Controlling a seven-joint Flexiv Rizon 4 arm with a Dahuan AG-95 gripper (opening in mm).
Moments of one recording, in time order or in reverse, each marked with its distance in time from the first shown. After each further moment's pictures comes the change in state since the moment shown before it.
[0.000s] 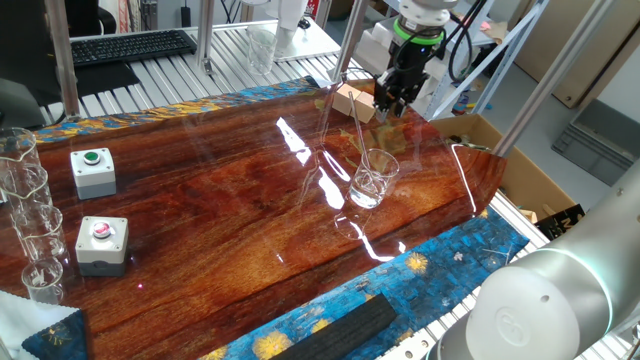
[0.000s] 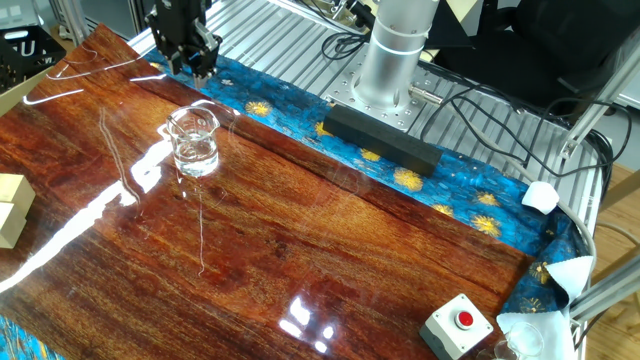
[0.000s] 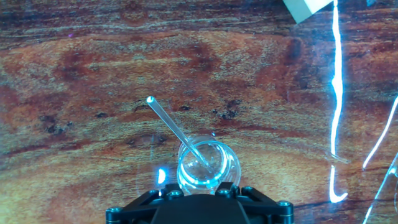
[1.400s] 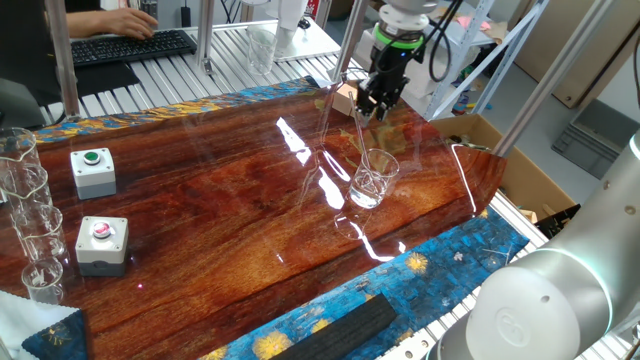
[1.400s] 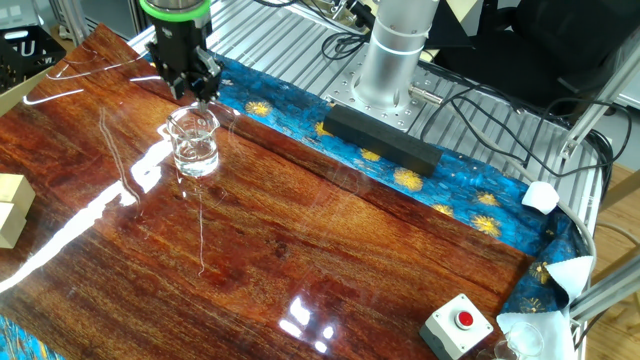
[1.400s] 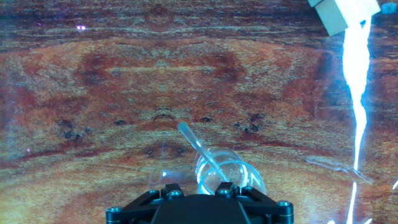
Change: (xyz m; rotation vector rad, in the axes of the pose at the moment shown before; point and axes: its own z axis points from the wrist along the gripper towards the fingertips) arm -0.022 0.035 0.021 -0.010 0.015 -0.022
